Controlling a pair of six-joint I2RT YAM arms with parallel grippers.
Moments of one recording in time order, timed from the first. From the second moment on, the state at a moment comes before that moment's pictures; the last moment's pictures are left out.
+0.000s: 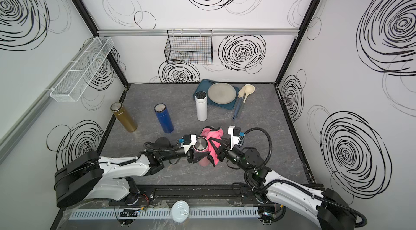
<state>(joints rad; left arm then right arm) -0.93 1.33 0.41 0.97 0.44 0.02 0.91 0.74 0.11 0.78 -0.11 0.65</state>
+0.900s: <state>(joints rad) -0.93 1.22 0.37 1.11 0.39 0.06 0.88 0.87 0.11 0.72 -0.14 0.69</state>
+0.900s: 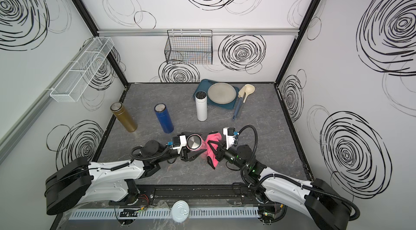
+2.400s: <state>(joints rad) -0.93 1.23 0.35 1.23 0.50 0.25 0.84 0.79 0.05 0.71 -0.15 0.68</state>
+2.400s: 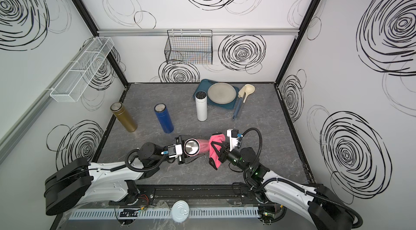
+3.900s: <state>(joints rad) -0.83 1.22 0.36 0.77 0.84 0.84 0.84 1.14 0.24 0.75 -0.30 0.57</state>
